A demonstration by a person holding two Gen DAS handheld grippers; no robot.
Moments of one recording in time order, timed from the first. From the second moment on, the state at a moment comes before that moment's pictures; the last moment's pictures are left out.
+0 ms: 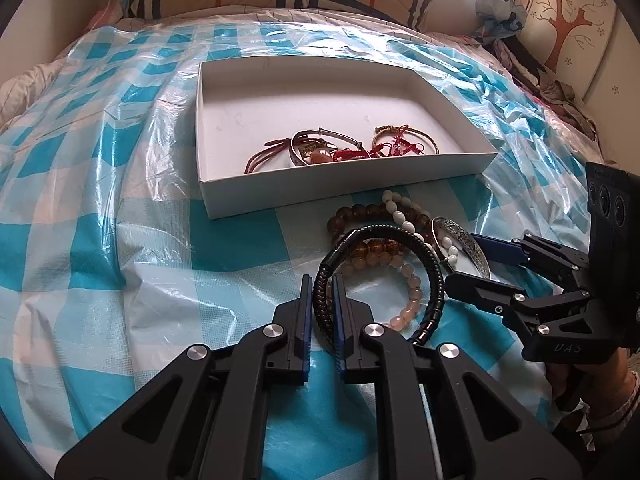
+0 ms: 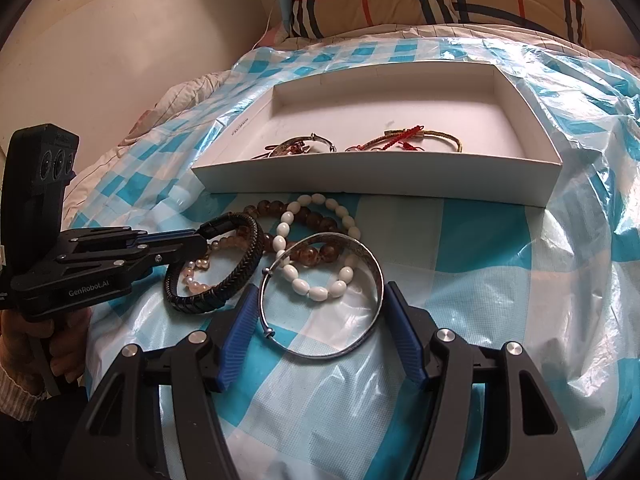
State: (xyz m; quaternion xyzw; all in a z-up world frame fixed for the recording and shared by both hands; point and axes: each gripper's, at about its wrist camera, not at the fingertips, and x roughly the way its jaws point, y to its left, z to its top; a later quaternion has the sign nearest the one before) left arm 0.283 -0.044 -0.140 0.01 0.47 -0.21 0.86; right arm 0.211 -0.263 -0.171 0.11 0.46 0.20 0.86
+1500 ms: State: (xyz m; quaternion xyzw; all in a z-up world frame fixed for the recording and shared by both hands) left arm 0.282 -0.049 -0.141 0.04 0.46 -0.20 0.86; right arm 0.210 -0.263 -0.170 0.11 0.45 0.21 0.86
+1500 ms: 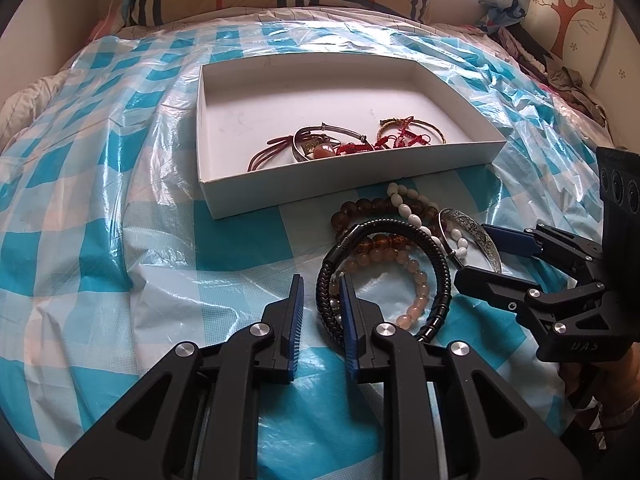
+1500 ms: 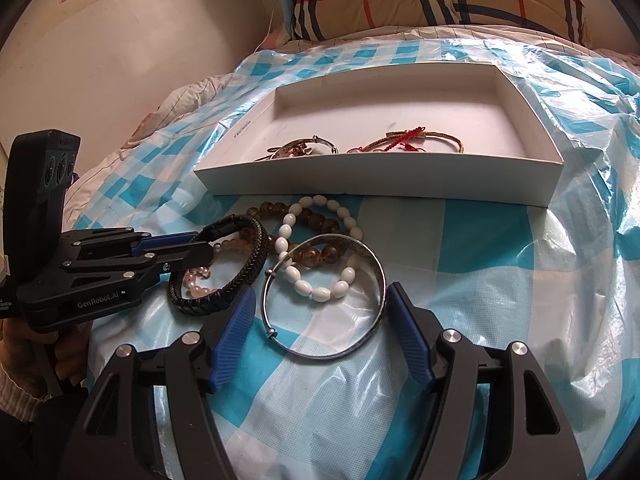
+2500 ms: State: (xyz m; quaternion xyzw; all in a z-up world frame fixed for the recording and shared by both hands) left arm 0.280 -0.055 -0.141 0.05 0.46 -0.20 0.86; right arm 0.210 -0.266 -0.169 0.11 0.44 0.19 0.87
